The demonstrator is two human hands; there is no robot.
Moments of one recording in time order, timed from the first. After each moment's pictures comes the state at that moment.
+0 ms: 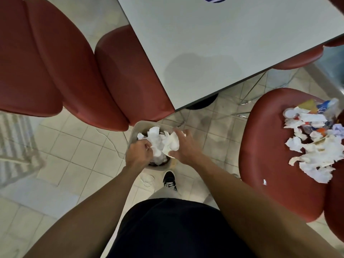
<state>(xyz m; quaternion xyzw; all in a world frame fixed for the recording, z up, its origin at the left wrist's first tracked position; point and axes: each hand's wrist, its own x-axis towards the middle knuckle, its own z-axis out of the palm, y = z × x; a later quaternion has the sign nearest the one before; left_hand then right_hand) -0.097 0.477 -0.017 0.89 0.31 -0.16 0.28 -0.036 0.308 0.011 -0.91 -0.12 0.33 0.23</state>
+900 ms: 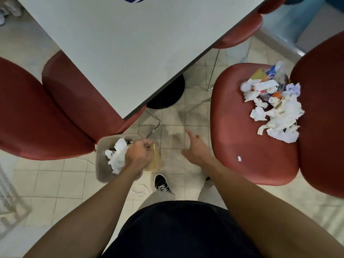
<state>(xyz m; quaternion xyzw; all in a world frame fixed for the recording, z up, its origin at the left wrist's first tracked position) -0.046 0.360 -0.006 0.93 0.17 -0.19 0.28 -0.042 0.153 0.003 -0.89 0.09 0.31 0.32</state>
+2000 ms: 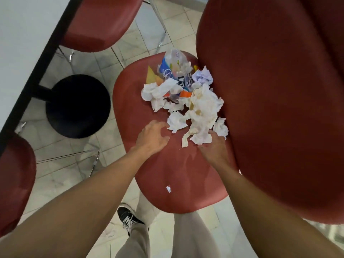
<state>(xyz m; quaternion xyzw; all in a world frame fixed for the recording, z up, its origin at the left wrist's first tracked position) 0.133 -0.083 -0.100 0.91 -0.19 -0.32 0.19 0.000 -0.254 -0.118 -0.78 0.46 0.19 0.38</state>
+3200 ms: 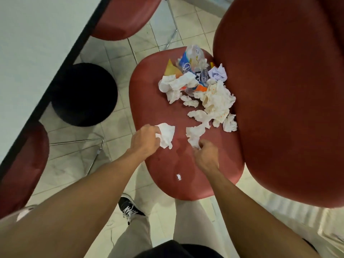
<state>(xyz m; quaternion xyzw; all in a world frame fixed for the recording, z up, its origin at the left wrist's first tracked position) 0.119 0.000 -0.079 0.93 -0.14 -0.31 0.13 -0.003 -0.161 -0.084 -0.79 0.44 0.17 0.38</state>
